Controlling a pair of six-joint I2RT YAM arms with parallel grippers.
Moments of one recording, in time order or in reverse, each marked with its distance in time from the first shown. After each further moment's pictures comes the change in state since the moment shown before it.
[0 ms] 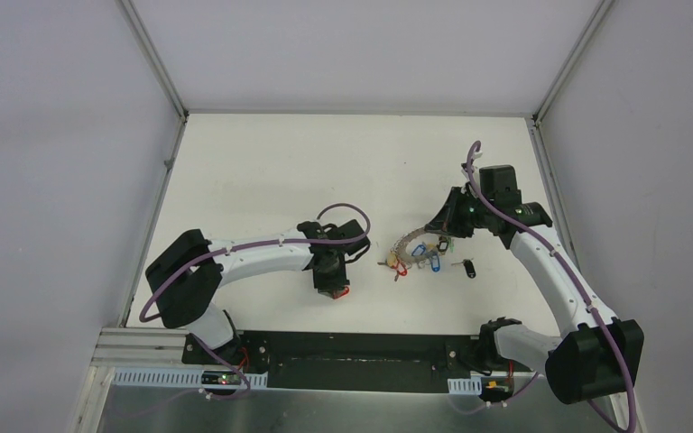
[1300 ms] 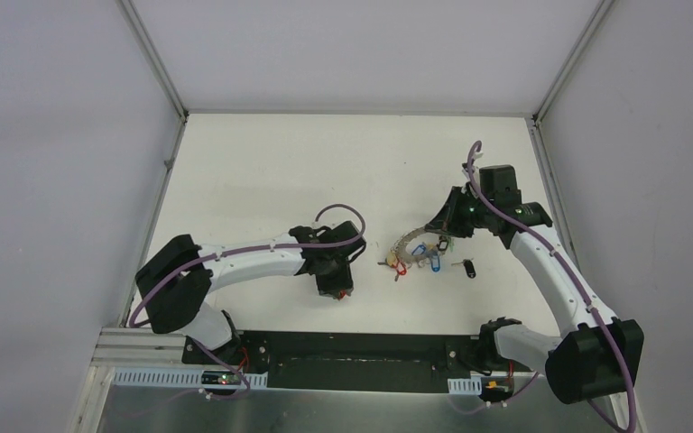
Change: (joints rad) left arm 0.000 -0.093 -0.084 0.147 0.047 -0.067; right arm 0.000 0.000 0.000 0.001 0.008 0.017
